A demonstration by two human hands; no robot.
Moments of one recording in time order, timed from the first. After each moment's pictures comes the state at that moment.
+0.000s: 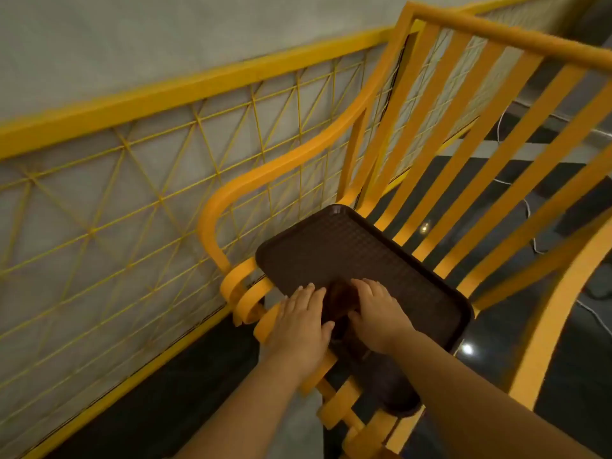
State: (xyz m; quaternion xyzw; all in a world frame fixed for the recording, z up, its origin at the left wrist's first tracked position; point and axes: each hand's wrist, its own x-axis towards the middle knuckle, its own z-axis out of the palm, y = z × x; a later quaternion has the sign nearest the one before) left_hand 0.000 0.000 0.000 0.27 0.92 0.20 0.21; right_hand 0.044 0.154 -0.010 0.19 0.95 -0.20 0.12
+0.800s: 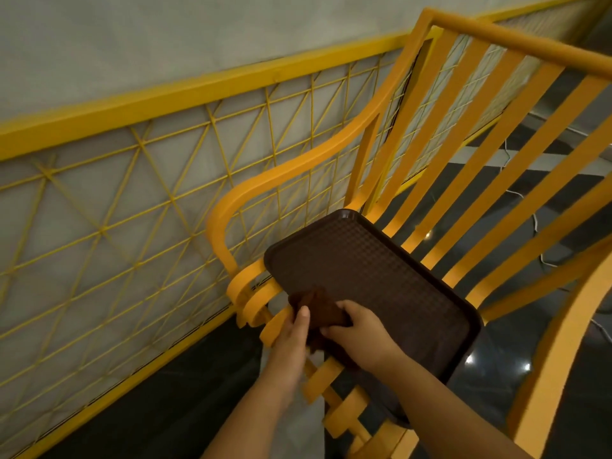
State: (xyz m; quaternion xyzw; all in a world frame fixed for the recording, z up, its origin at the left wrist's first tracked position) left_hand 0.008 -0.026 -0.004 -0.11 0.65 0.63 0.40; right_hand 0.044 0.109 0.012 0.23 0.80 -0.54 0.10
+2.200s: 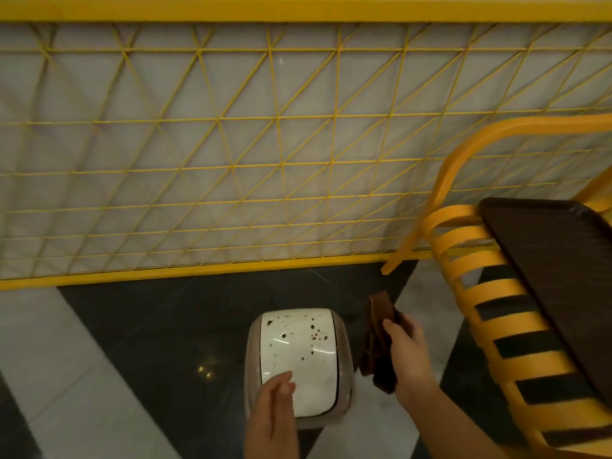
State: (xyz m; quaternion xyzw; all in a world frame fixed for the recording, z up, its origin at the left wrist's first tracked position) left_hand 0.272 -0.289 -0.094 -0.41 0.67 0.62 -0.03; right_hand 0.151 -0.143 -0.099 0.37 0.63 -0.66 0.15
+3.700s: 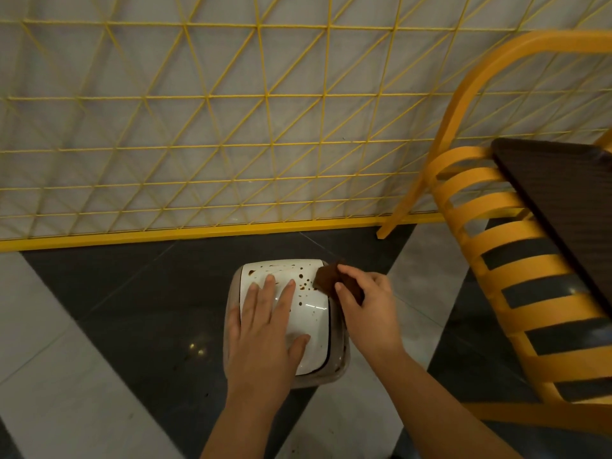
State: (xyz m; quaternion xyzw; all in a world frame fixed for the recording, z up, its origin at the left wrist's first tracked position) left_hand 0.240 -0.306 -0.152 -0.11 0.98 0.17 0.03; right_hand 0.163 -0.162 -0.171 0.07 0.90 -0.43 0.05
